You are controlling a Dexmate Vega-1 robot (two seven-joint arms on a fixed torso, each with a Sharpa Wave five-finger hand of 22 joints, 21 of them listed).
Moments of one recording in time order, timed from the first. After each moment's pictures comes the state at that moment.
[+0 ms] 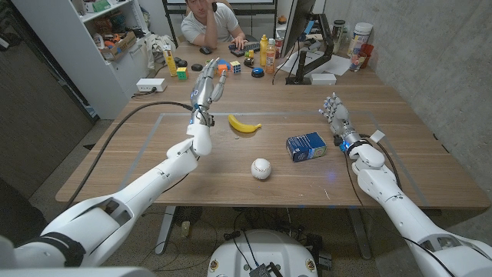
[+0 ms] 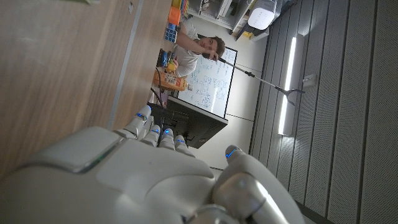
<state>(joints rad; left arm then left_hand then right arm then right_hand) 0.59 0.46 0.68 -1.28 0.47 -0.02 0.80 0.10 0.08 0.43 0.09 0.40 0.04 -0.22 0.22 0.18 0.01 -0.13 0.21 0.19 -0.03 -0.04 0.27 0.18 0.05 0.07 0.34 0.18 -0.87 -0.37 -0.17 -1.22 0.52 0.31 0.18 0.00 0.06 0.23 0.19 0.30 -0.16 0.04 0.19 0.18 -0.12 0.03 0.19 0.19 -0.17 -0.03 0.26 0.19 -0.17 -0.03 0.68 0.17</state>
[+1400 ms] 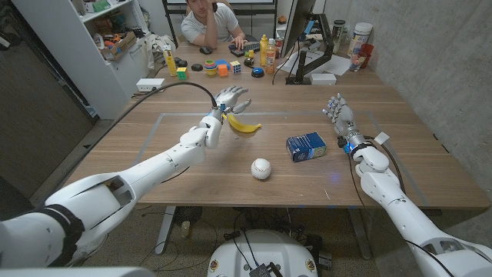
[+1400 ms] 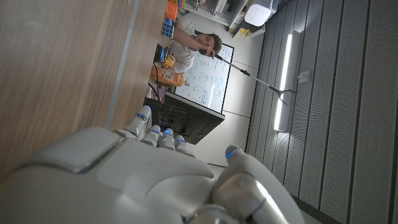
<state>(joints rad) 0.42 0.51 0.94 -1.29 0.64 0.29 0.30 0.17 0.03 0.45 0.00 0.44 0.14 -0.22 0.24 0.20 0.07 -0.12 0.20 0.21 -0.03 -0.03 0.24 0.18 0.07 0.10 0.26 0.18 -0.88 -0.37 -0.15 -1.20 0.53 0.35 0.21 0.00 0.06 0.23 0.19 0.30 -0.16 0.04 0.19 0.18 -0.12 0.03 0.19 0.19 -0.17 -0.03 0.26 0.19 -0.17 -0.03 0.67 0.17</state>
